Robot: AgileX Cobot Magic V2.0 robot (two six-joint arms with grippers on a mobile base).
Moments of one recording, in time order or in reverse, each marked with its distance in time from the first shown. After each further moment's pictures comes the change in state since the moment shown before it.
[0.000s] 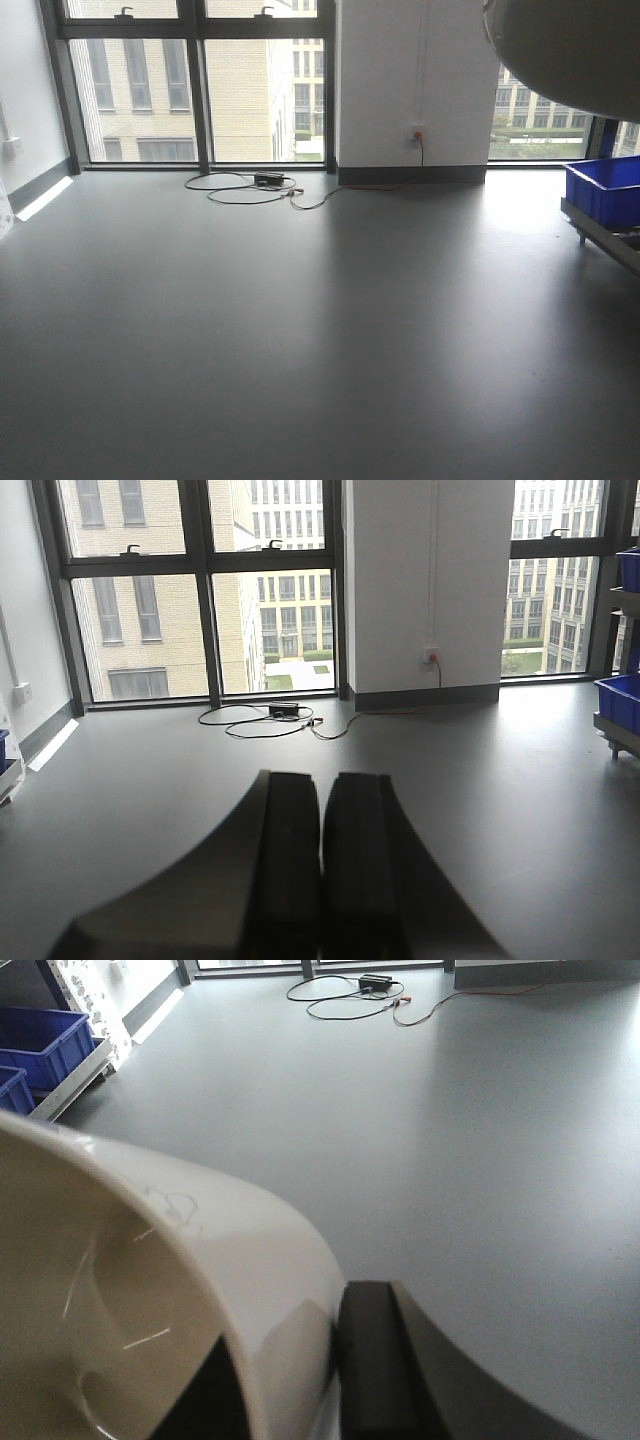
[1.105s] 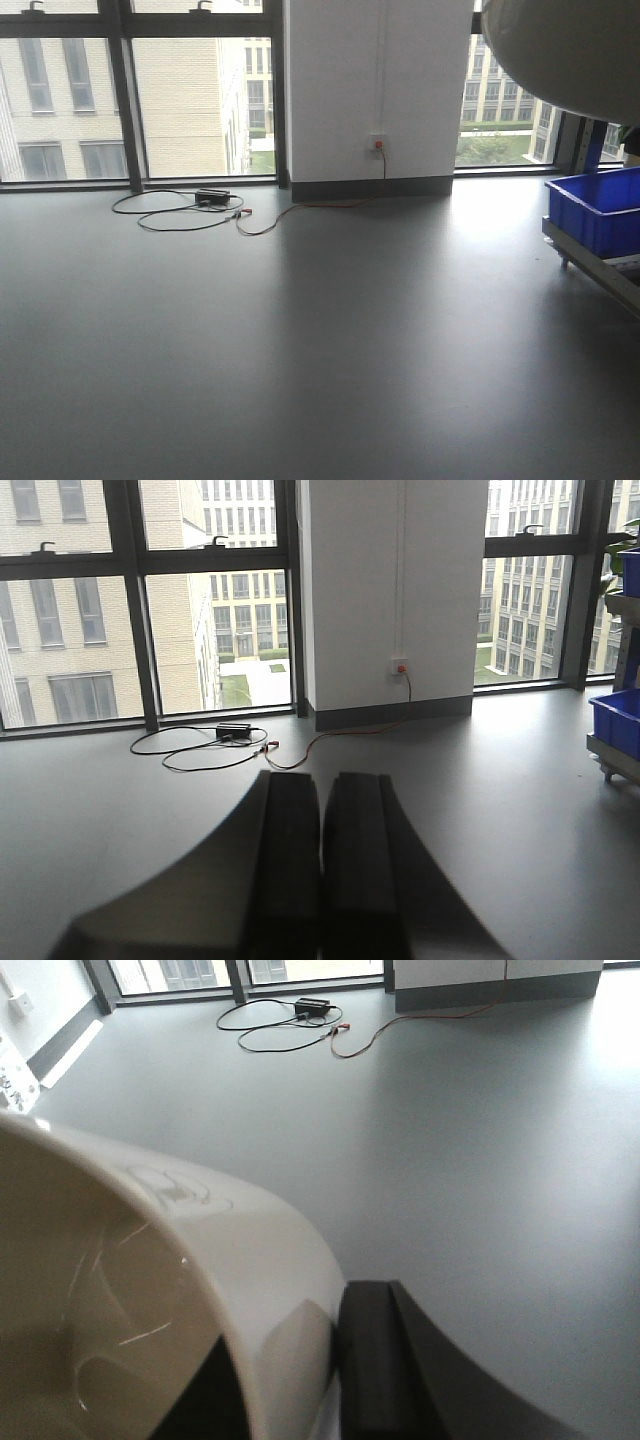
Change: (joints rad) left arm 0.000 0.000 0.000 0.000 0.000 0.000; right arm 0.000 0.002 0.000 0.000 0.000 0.000
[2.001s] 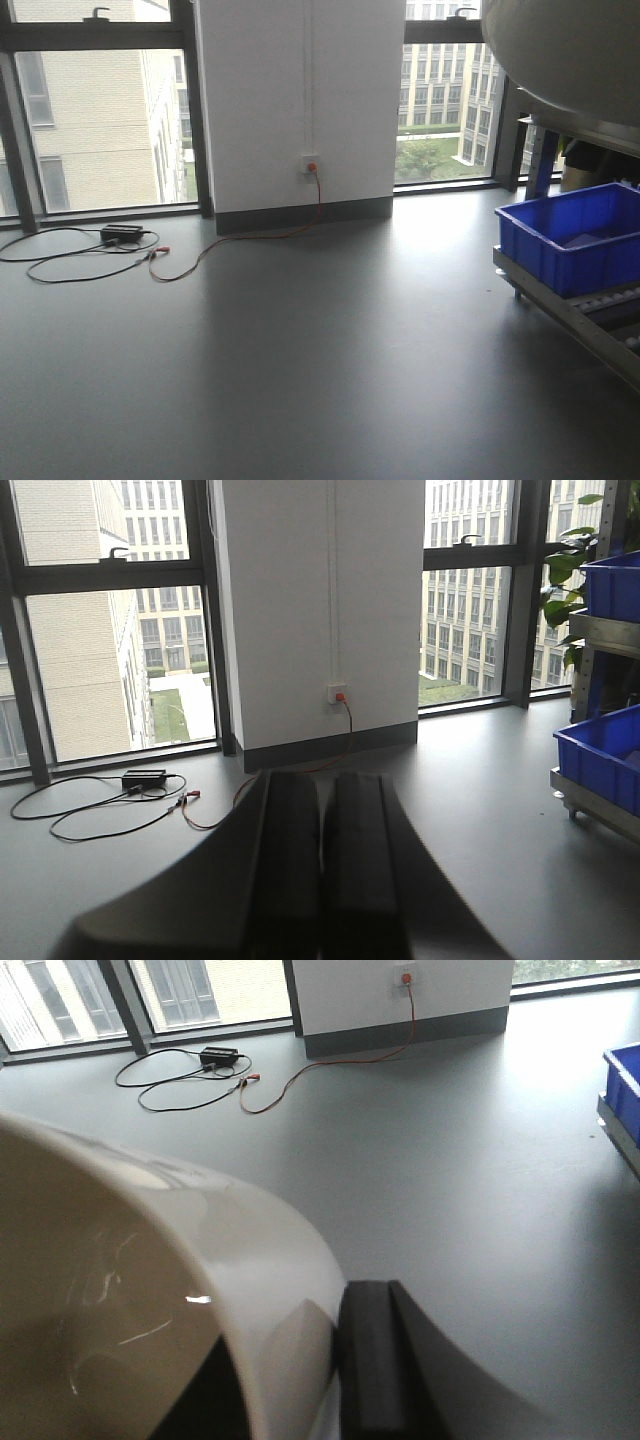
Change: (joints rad) left arm 0.000 0.000 0.000 0.000 0.000 0.000; right arm 0.000 0.000 0.000 0.000 0.000 0.000
